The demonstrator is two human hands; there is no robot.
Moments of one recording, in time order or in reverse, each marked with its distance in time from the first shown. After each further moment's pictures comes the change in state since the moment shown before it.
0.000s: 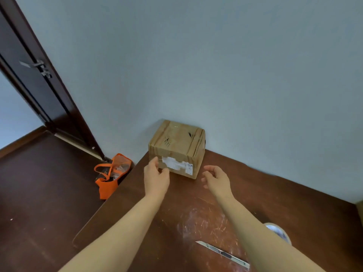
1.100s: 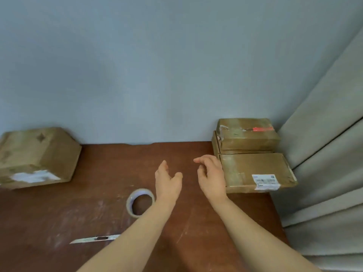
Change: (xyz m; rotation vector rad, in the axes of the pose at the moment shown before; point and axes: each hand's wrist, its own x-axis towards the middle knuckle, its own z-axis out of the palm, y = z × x) left_hand -0.281 0.062 0.328 0.127 -0.529 0.052; right_hand -0.085 0.161 -0.358 -0.343 0.522 -0.244
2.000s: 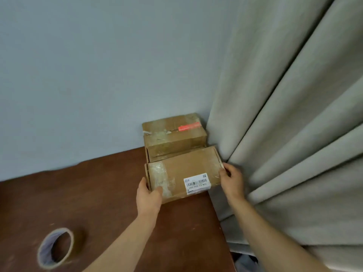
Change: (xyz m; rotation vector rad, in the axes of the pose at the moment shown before) left_hand -0.016 0.018 0.160 -0.001 -0.147 -0.219; right_hand 0.023 0.215 -0.150 0.121 0.277 0.643
